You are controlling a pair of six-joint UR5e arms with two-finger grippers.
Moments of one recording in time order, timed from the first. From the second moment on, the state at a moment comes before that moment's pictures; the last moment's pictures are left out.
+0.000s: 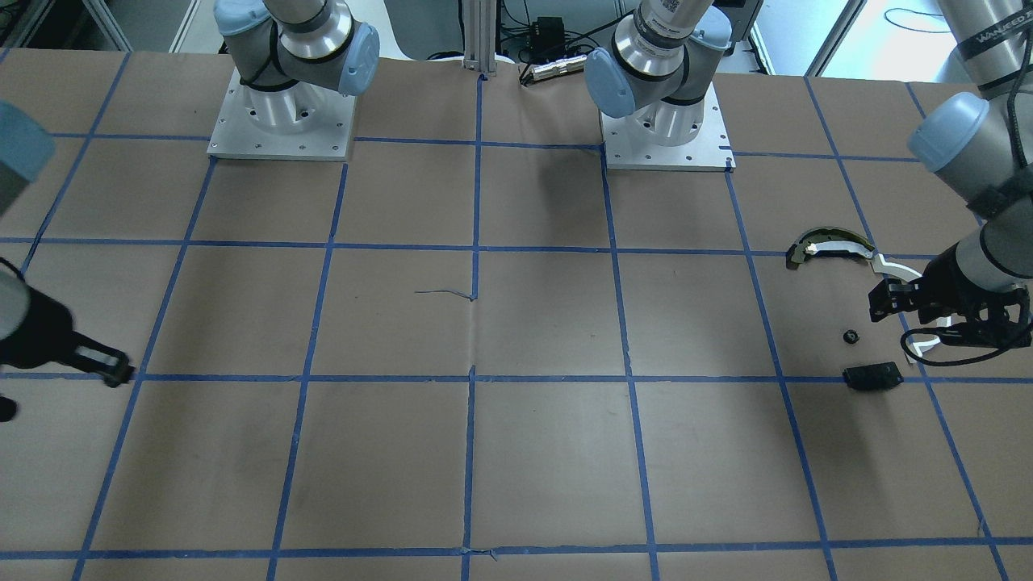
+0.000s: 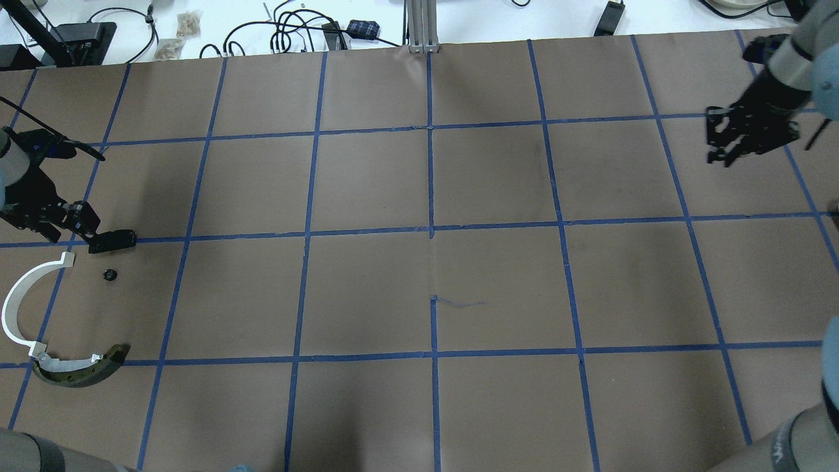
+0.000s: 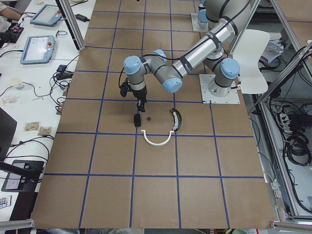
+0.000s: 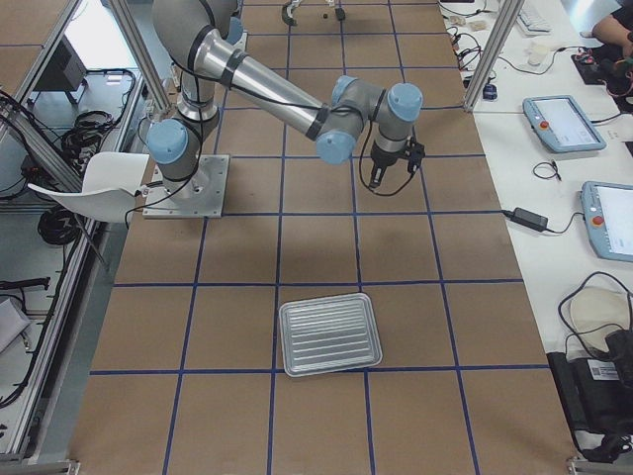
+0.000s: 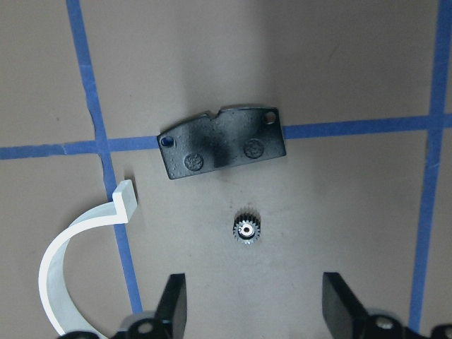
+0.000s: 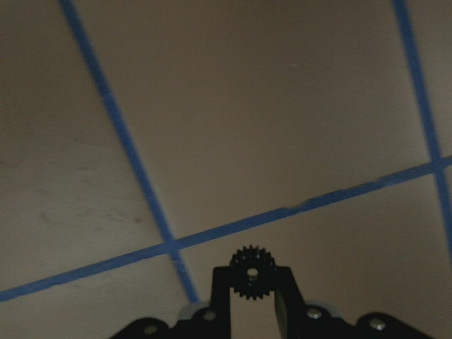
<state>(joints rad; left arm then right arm) -1.01 -1.84 -1.74 -1.18 1.73 0.64 1.31 -1.22 1.60 -1.86 -1.50 0.08</state>
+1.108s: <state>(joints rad) -1.42 -1.75 -1.71 -1.27 1.56 0.15 1.92 -1.07 1.64 -2.02 -1.34 0.77</state>
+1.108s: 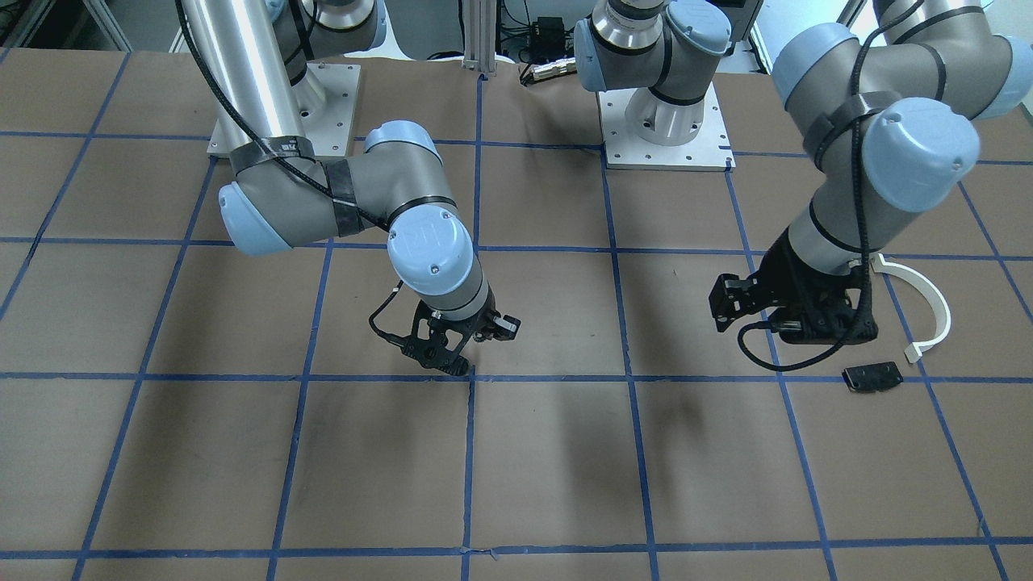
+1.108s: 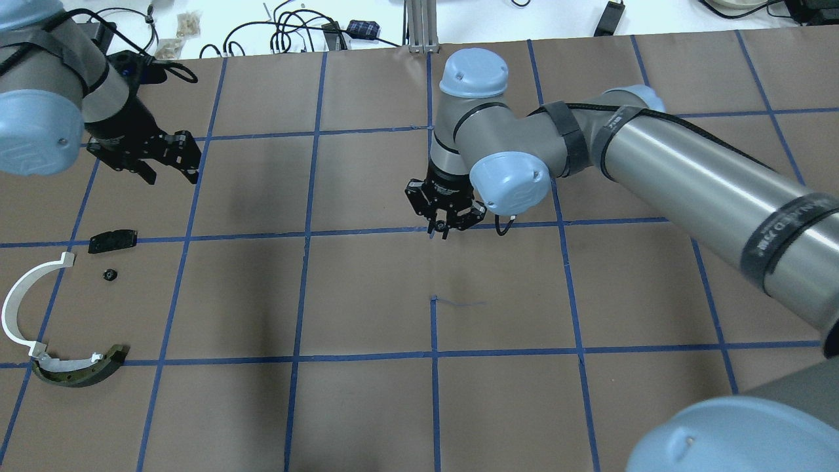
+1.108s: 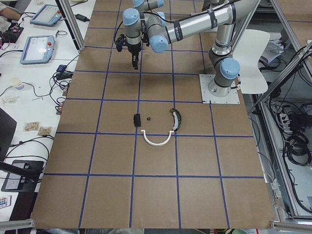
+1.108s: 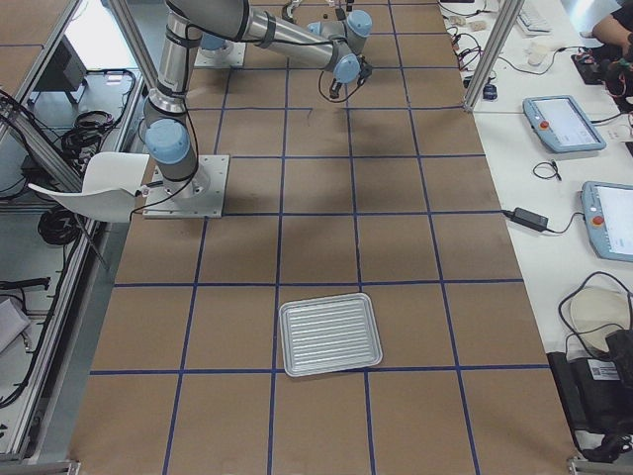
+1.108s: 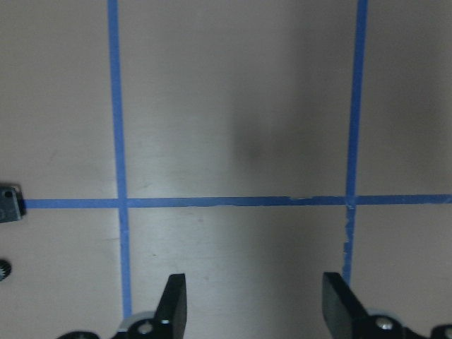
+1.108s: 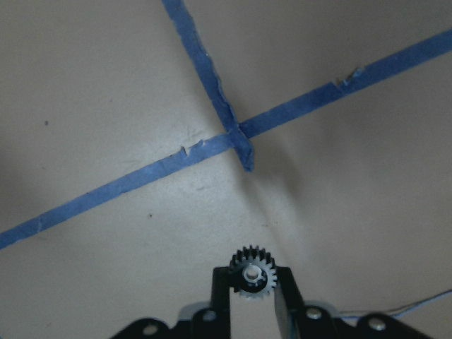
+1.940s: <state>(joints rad) -1.61 -1.77 -1.77 -1.26 1.55 -0.05 1.86 -1.12 1.64 -2.02 -1.39 0.74</state>
